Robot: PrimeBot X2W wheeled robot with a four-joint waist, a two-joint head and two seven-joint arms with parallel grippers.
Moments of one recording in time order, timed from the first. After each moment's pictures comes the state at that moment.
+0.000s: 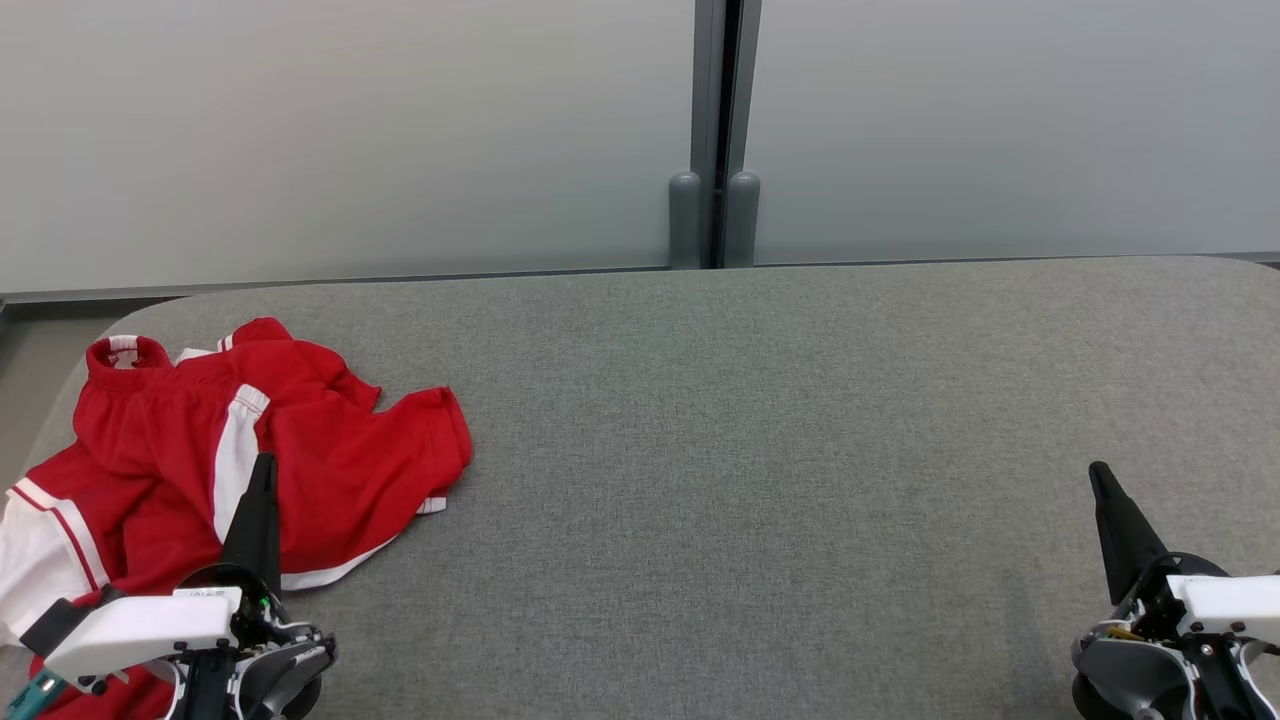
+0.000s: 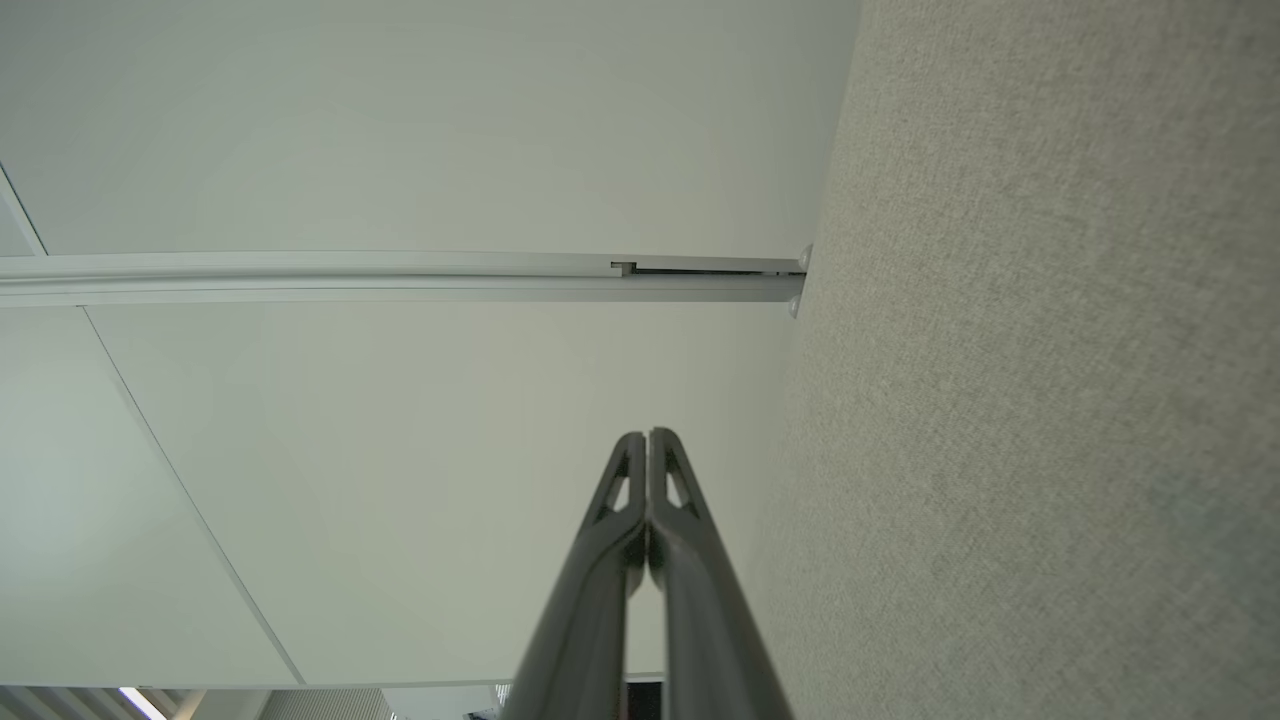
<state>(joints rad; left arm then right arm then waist) -0.10 0.05 0.11 0.25 -1.61 -0.13 0.11 -0.11 -0.05 -0.11 0.24 1.61 0.13 0.11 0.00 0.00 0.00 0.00</state>
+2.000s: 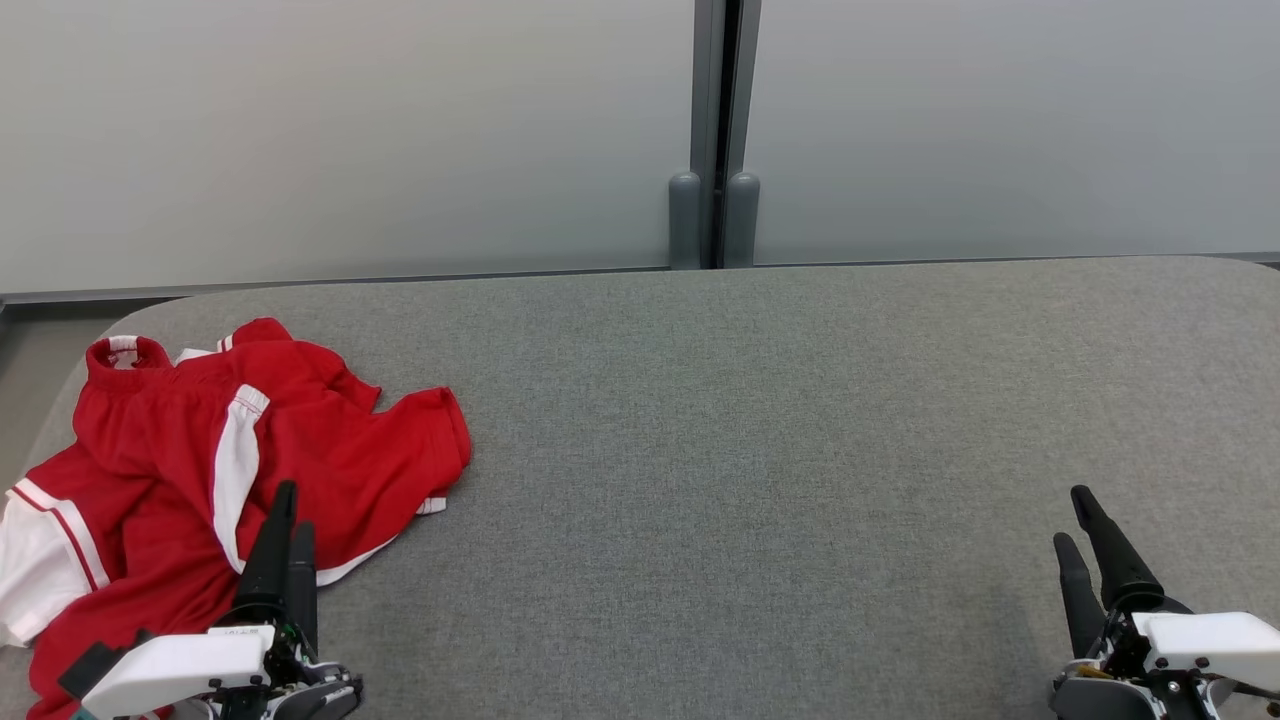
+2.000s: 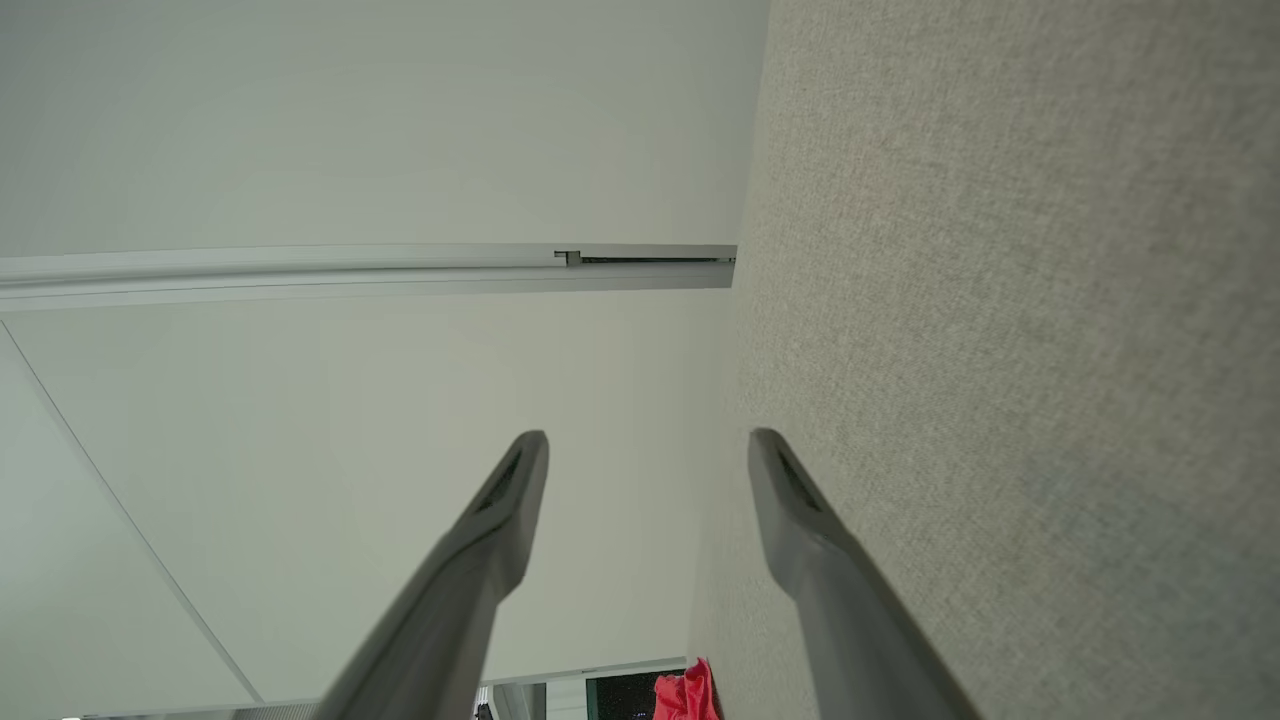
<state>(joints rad) -0.05 0.03 0.08 0.27 -1.61 -0.13 0.09 -0.06 -0.03 -0.08 0.27 1.60 0.13 0.09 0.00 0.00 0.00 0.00</state>
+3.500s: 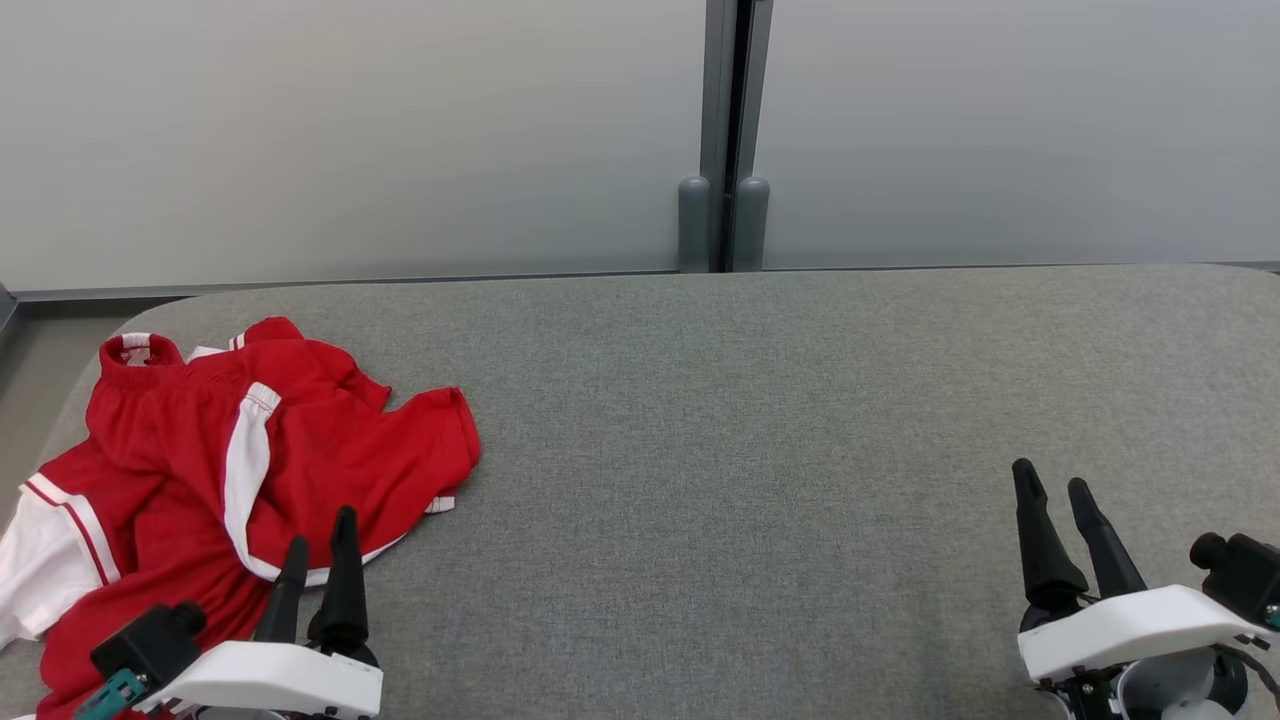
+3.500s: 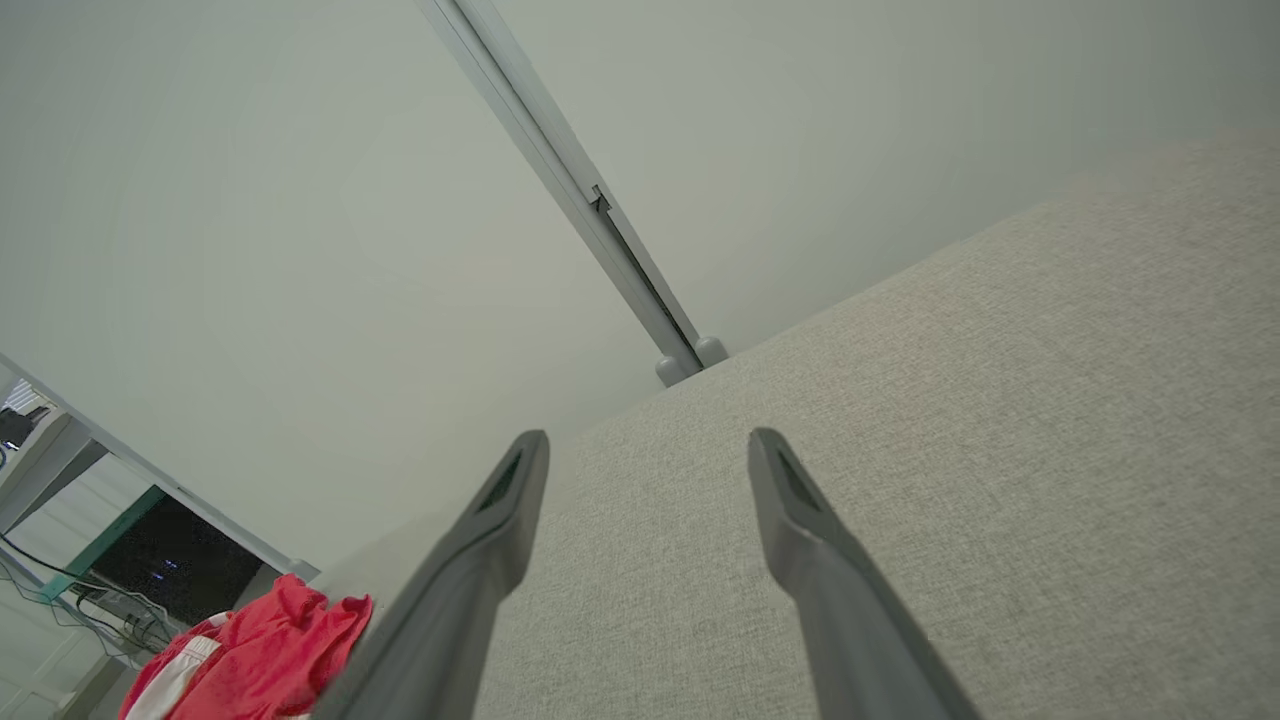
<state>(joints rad) -0.01 0.05 -0.02 0.24 -0.80 -0.06 -0.09 -0.05 -0.06 0.05 0.18 0.68 0.13 -0.09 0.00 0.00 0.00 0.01</state>
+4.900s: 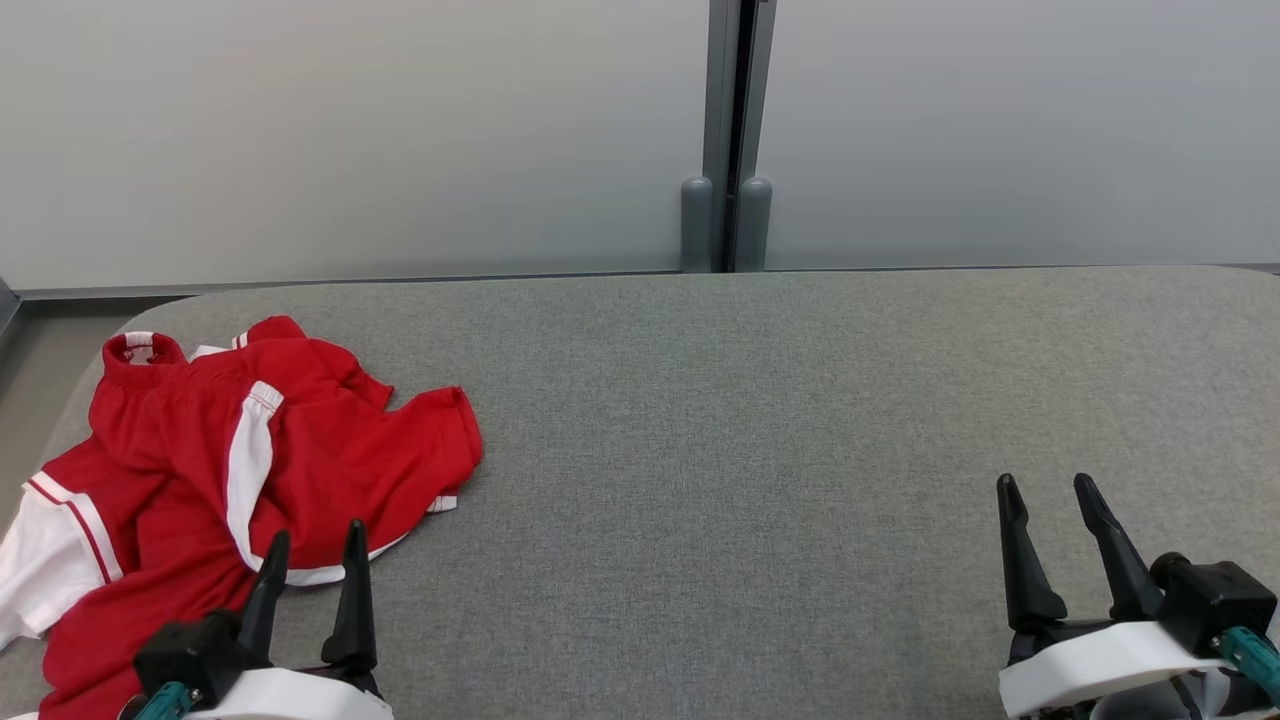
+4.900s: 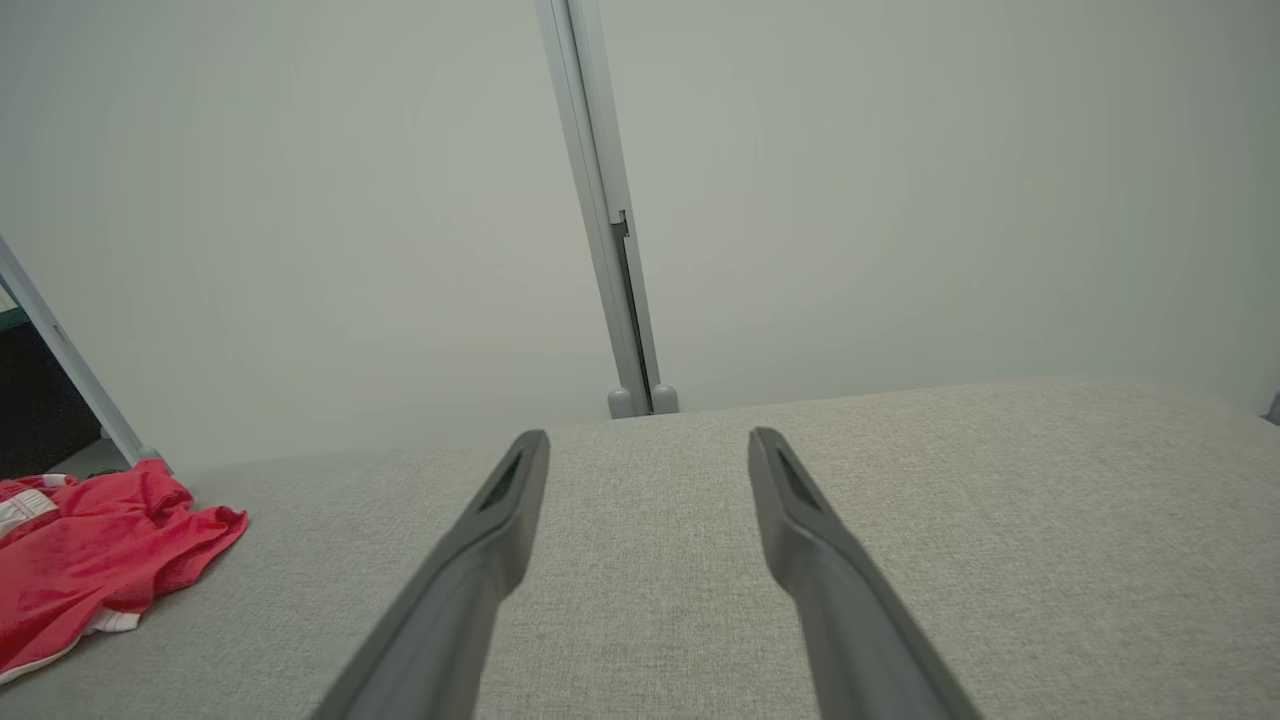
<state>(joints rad) 0.03 0.05 0.02 0.23 -0.33 -0.08 -0.20 -0.02 -0.06 0.05 0.15 0.28 0.13 -0.20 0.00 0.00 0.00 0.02</state>
